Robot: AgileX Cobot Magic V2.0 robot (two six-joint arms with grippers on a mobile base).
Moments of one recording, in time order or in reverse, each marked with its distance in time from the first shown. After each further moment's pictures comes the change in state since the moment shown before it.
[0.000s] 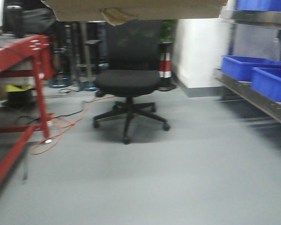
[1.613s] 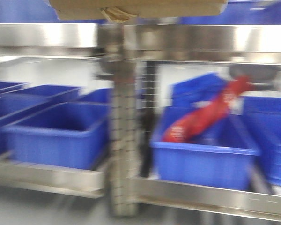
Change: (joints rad) left arm 0.000 0.000 0.000 0.002 -0.006 -0.002; right arm -0.002 0.001 0.000 -0.002 -0.022 0.000
